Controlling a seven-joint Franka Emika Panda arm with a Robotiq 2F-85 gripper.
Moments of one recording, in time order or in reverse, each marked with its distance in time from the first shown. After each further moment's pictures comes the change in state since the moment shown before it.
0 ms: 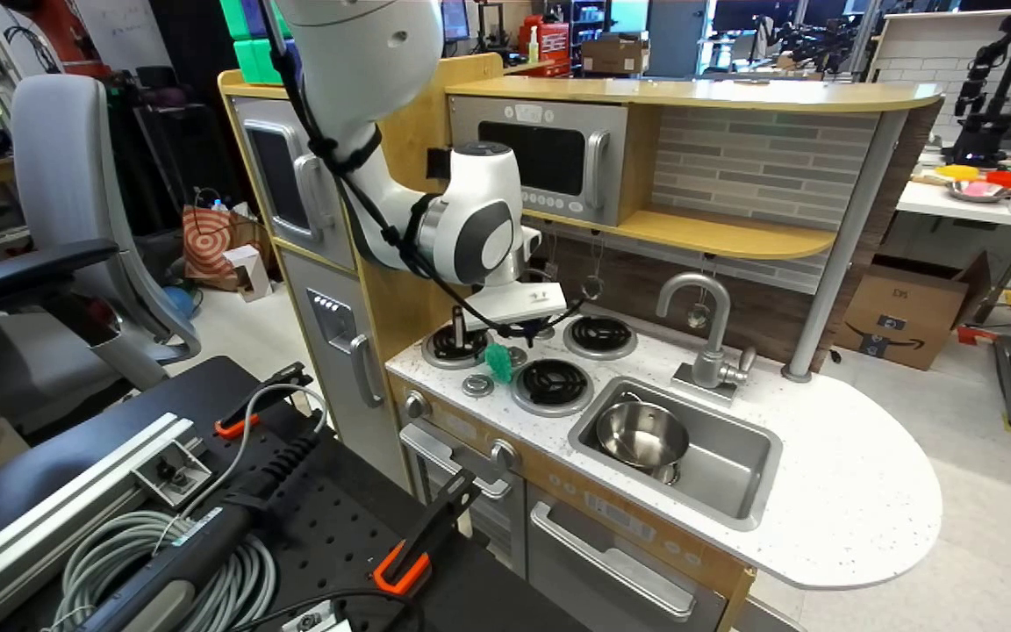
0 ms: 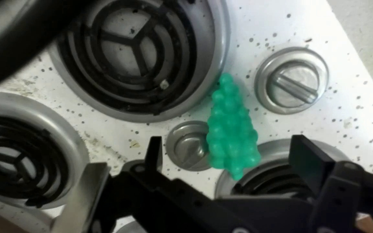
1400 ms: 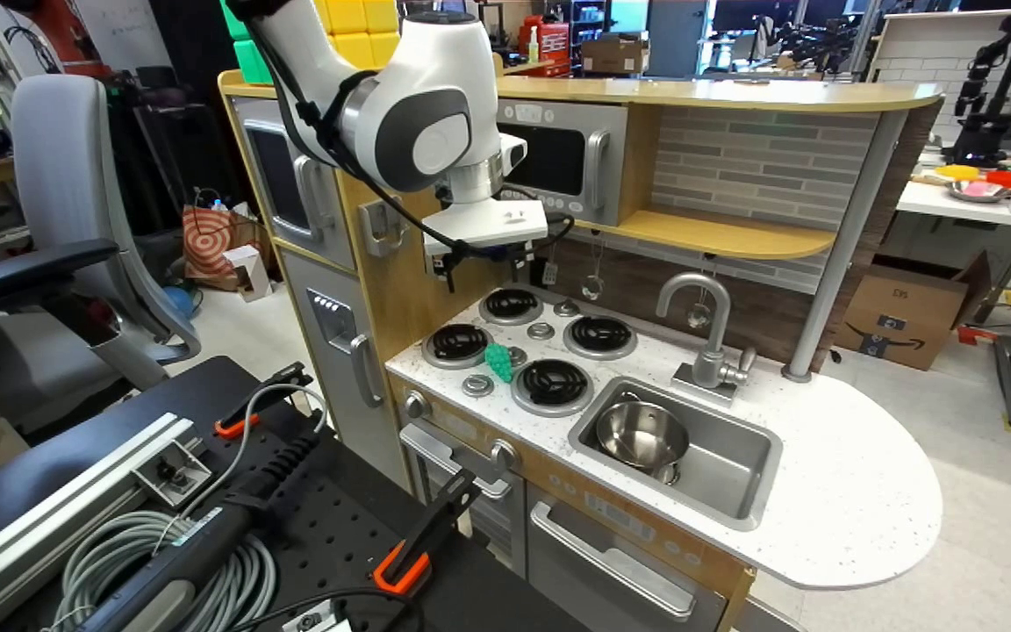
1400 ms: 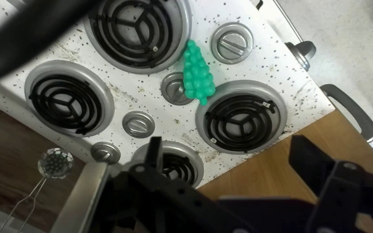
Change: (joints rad) arm -0.023 -0.417 0.041 -0.387 0.275 0.067 -0.156
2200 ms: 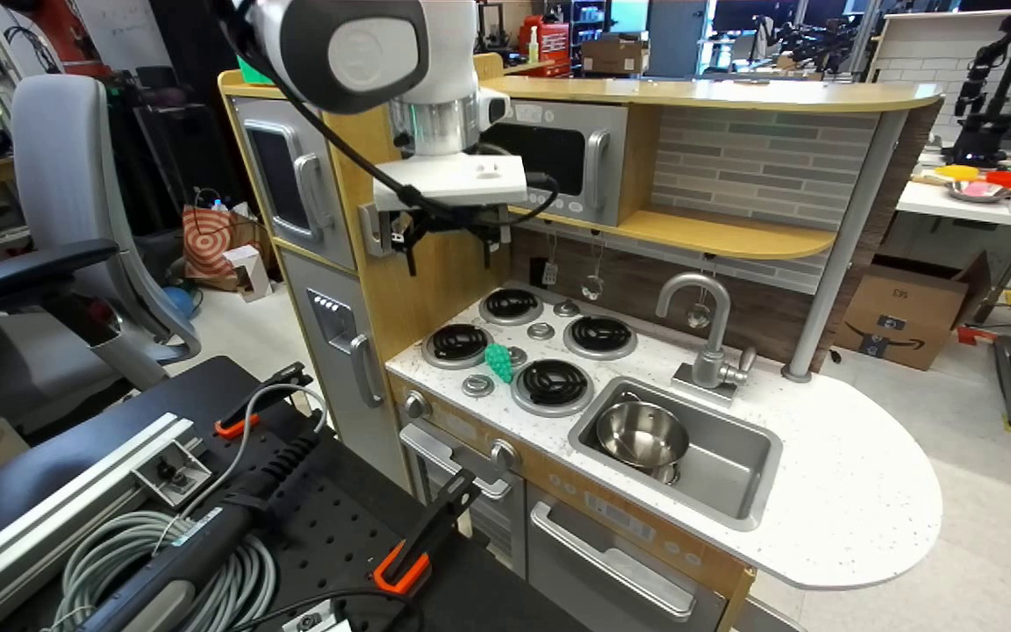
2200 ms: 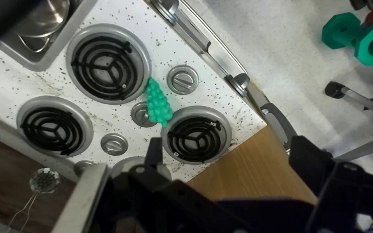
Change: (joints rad) arm 0.078 -0.295 -0.087 -0.232 0.254 -0.165 -0.192
